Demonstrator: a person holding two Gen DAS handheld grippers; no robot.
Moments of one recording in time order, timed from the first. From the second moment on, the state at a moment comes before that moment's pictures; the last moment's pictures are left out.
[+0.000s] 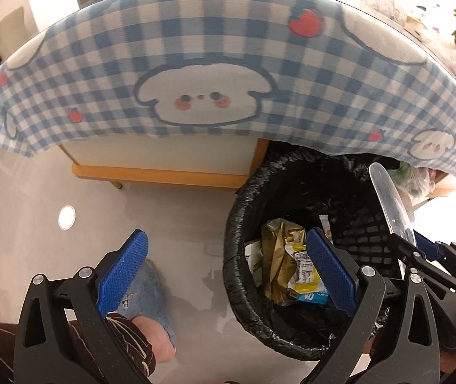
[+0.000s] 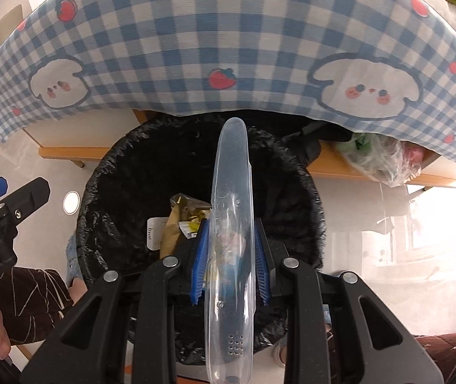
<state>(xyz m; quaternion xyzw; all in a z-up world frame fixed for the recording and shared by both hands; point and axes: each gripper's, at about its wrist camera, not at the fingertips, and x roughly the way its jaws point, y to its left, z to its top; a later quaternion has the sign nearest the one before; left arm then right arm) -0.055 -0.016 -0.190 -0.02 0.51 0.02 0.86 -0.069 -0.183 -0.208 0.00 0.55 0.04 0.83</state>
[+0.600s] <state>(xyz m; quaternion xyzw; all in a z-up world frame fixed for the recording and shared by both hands) -0.056 -0.019 -0.162 0.00 0.52 0.02 0.85 -0.069 -0.210 -0.152 0.01 0.51 0.00 0.86</state>
